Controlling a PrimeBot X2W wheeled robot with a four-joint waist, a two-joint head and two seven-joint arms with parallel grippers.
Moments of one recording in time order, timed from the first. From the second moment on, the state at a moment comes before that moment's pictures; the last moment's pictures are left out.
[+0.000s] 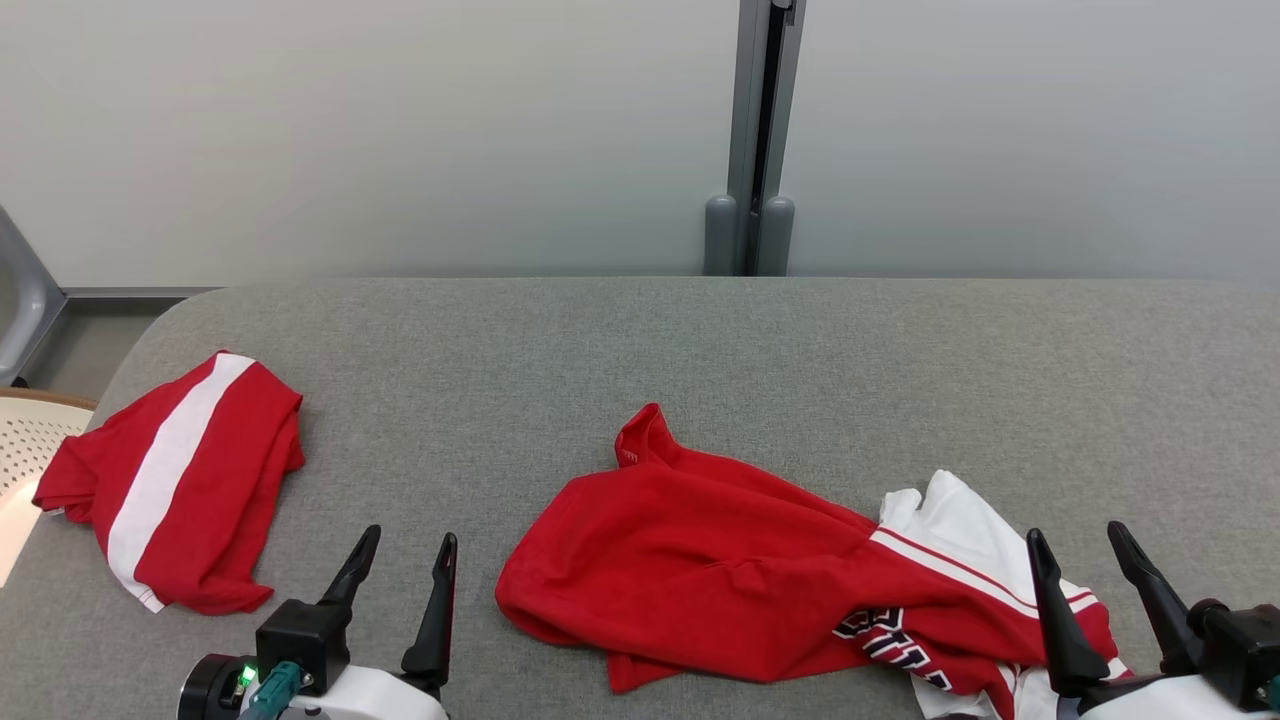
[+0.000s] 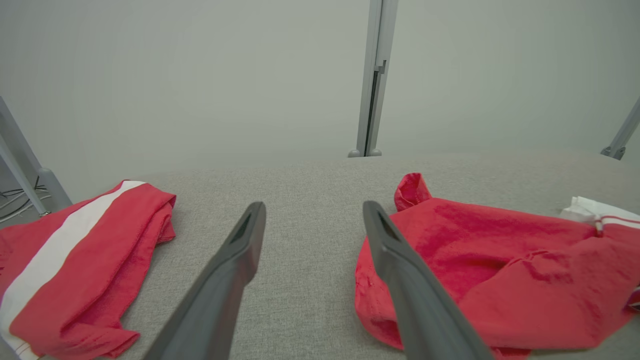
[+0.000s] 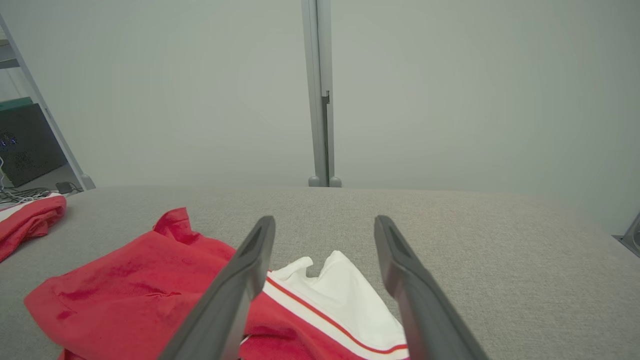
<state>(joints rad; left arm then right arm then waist) -0.02 0.20 -0.32 0.24 -0.34 0.07 -0.21 0.16 -0.12 0.02 -0.08 0.19 0.13 0.02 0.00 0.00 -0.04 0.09</state>
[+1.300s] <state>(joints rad) -0.28 0.16 -0.42 0.64 -0.47 -0.08 0.10 0.08 -0.11 0.04 -0.04 0.21 0.13 0.03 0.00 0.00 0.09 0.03</state>
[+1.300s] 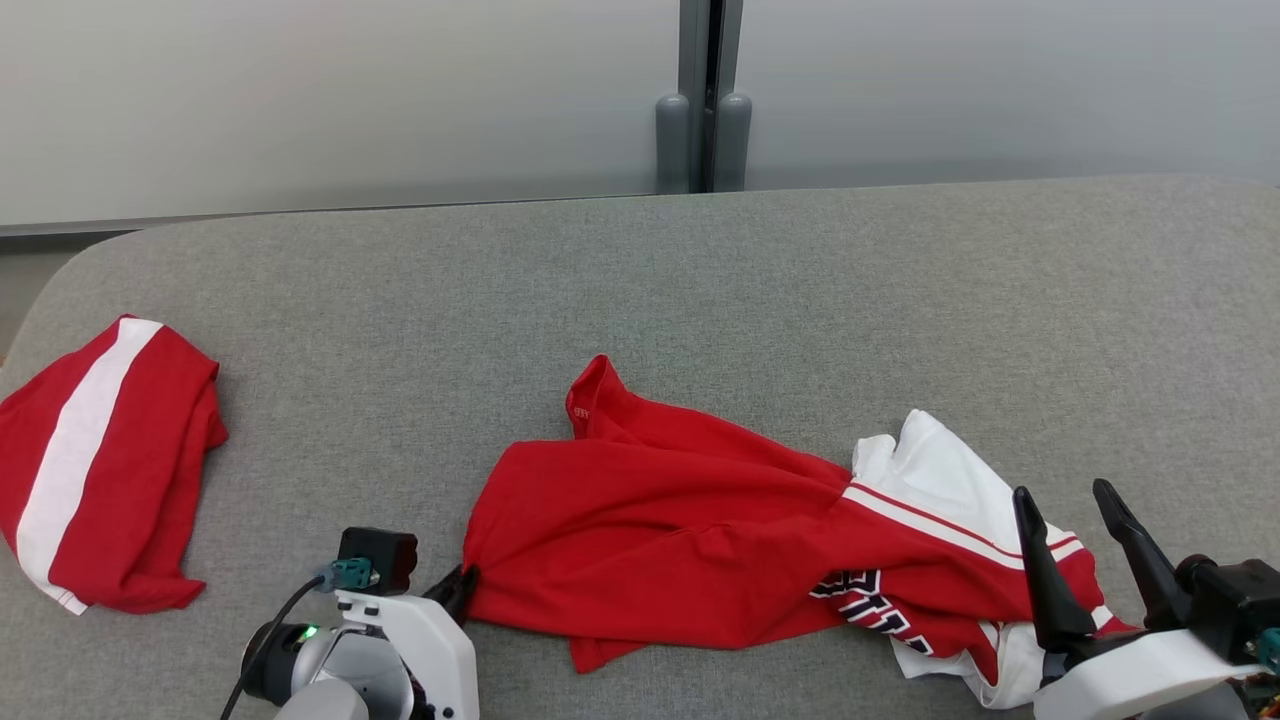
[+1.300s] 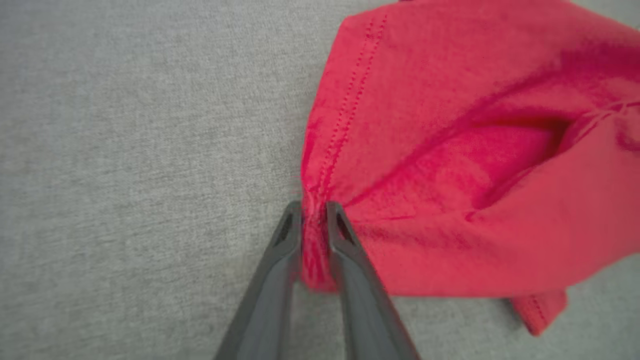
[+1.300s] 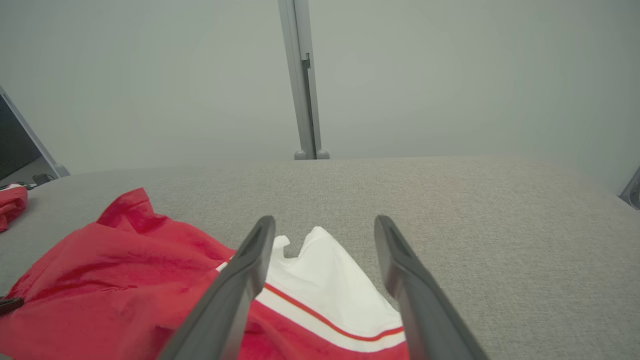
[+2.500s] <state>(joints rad) -0.41 0.12 -0.47 0.66 -0.46 -0.09 -0.05 -0.45 -0.37 0.35 0.59 0.50 0.13 0.30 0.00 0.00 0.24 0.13</state>
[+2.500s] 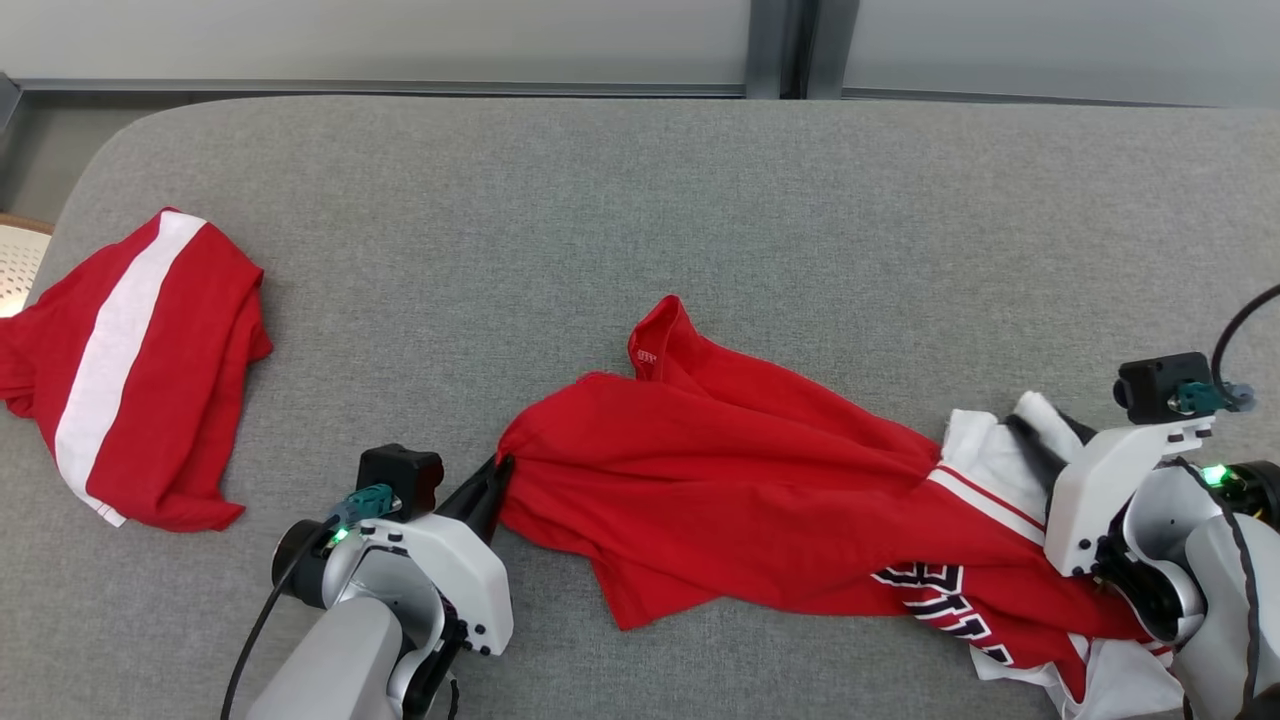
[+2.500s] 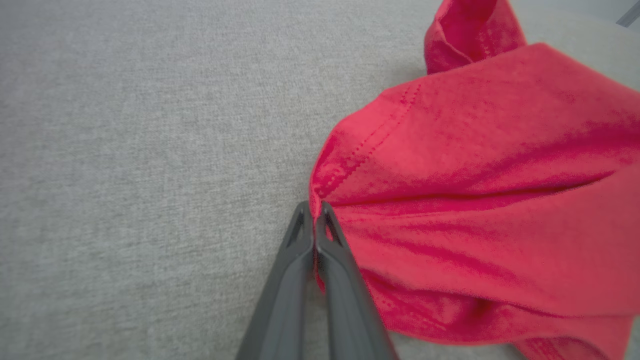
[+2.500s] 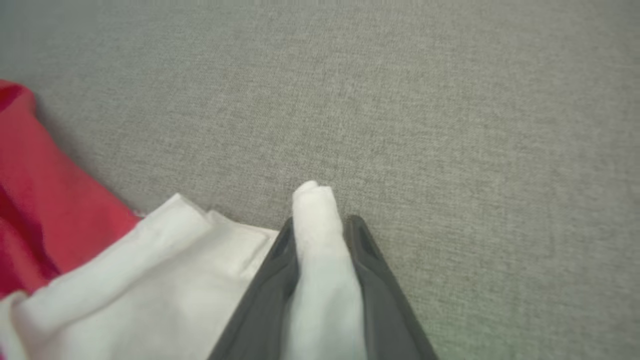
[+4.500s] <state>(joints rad) -1.16 0.17 -0.29 0.60 -0.52 -0.02 -0.08 -1.18 -0.27 0.08 0.44 0.39 0.13 -0.08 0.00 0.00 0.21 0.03</state>
